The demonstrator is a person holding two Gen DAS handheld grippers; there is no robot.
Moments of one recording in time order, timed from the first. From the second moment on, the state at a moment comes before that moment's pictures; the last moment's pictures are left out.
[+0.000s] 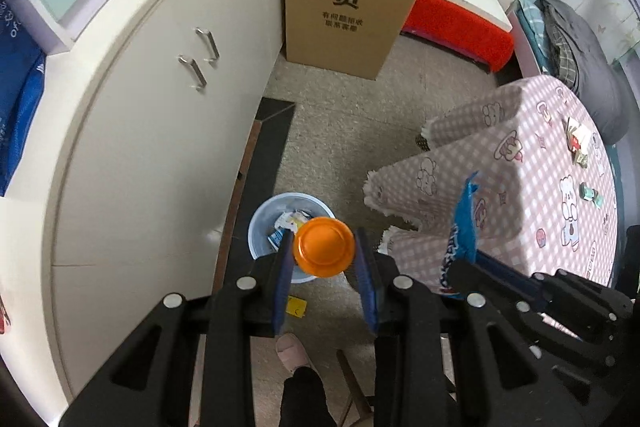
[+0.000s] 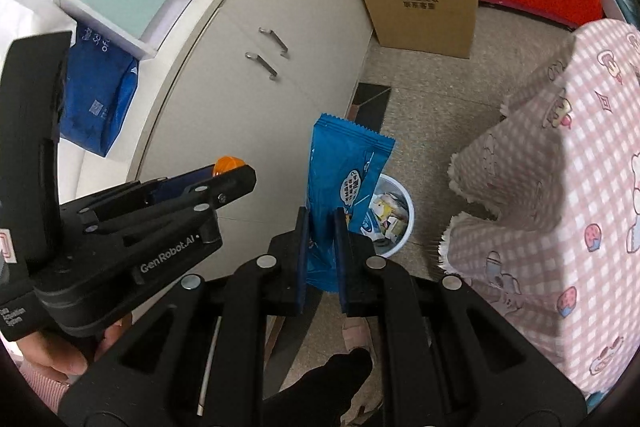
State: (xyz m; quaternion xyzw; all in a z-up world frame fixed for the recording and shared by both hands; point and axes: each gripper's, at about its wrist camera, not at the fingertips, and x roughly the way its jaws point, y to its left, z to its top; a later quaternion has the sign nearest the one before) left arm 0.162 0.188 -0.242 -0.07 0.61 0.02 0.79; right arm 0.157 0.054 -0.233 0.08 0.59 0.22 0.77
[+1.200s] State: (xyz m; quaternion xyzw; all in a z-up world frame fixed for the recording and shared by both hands) left arm 0.135 0.248 -0.230 -0.11 0.60 0.06 0.79; right arm 0.146 0.073 -0.221 0.08 0.58 0.21 0.78
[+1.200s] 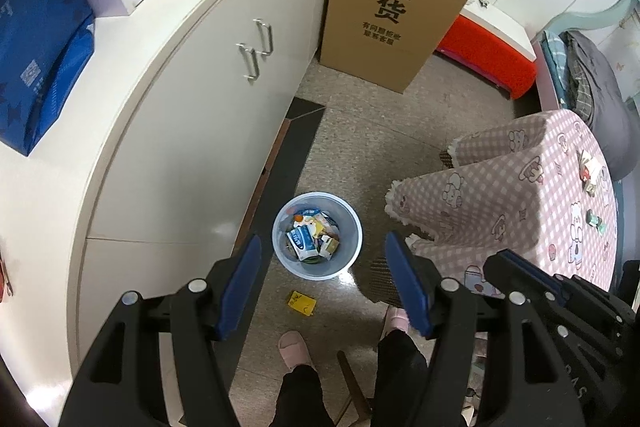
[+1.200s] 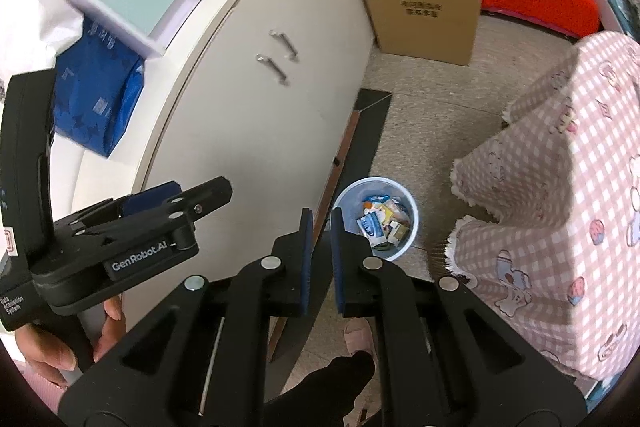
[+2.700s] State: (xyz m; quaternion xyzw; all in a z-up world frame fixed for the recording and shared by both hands) left arm 0.323 -0.274 -0.304 -0.01 0.63 -0.13 0.77; right arm 0.209 -0.441 -0.298 0.29 0.57 -0.06 0.76
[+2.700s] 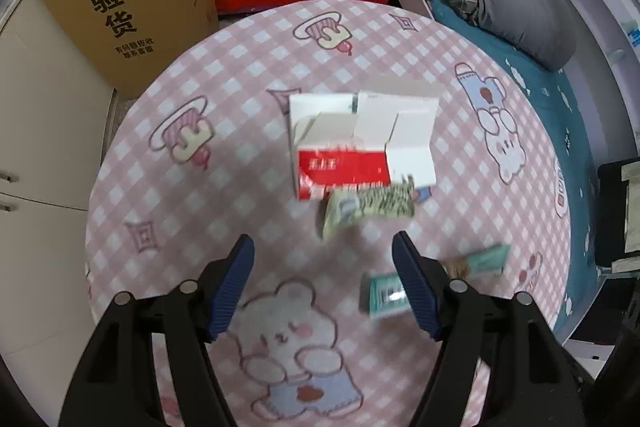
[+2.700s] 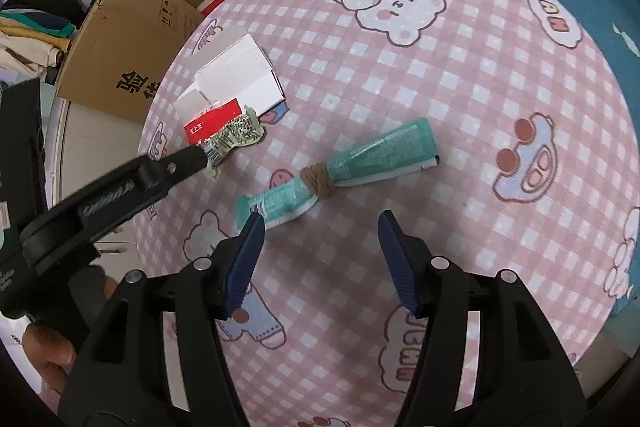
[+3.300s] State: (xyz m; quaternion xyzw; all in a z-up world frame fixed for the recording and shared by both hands) left arm 0.339 -0.298 -0.330 0.01 0.64 -0.17 0.75; right arm 0.238 -0.443 -0.315 0.29 0.59 -0.08 0.75
